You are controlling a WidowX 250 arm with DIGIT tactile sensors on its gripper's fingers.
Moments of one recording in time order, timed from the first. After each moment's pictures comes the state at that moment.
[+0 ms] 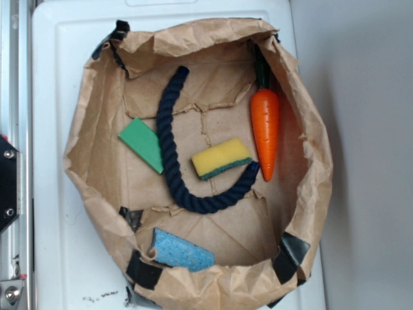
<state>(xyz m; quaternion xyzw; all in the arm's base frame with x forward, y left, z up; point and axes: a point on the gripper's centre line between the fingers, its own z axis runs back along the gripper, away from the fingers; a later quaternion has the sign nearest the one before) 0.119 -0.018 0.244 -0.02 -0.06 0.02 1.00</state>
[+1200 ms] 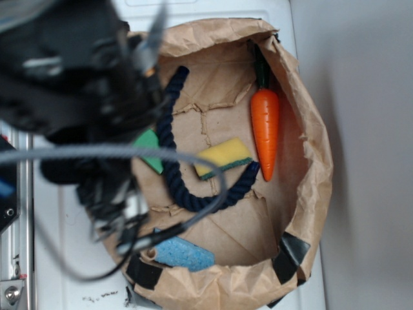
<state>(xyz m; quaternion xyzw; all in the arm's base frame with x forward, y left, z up) 0.211 0.003 0.196 -0.05 -0.05 0.14 0.99</state>
